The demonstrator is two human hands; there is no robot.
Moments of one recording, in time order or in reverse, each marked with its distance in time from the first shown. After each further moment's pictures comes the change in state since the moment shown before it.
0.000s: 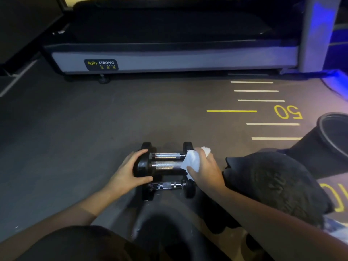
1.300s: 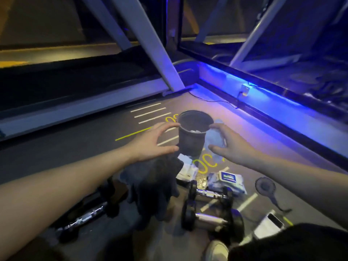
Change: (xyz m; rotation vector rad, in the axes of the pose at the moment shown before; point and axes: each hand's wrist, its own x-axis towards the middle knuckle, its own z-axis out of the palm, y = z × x) left_hand -0.052 0.409 0.147 0.222 -0.481 0.861; right_hand -0.263 0.165 -0.343 -0.031 0.409 0.004
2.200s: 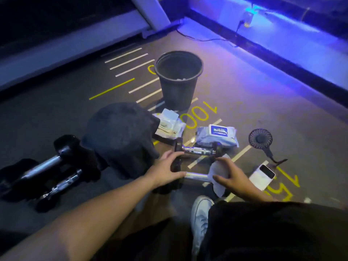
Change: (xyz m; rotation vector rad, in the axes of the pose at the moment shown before) left_hand -0.020 -0.080 0.288 -0.113 -0.314 -0.447; right_hand -0.172 0.184 0.162 0.357 -0.157 0.479
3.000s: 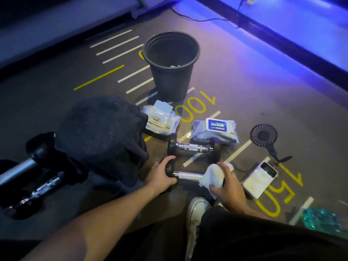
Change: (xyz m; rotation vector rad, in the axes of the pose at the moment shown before) left_hand 0.024 -0.014 0.050 -0.108 0.080 -0.295; right_hand 0.004 0.053 0.051 -0.127 0.194 0.243
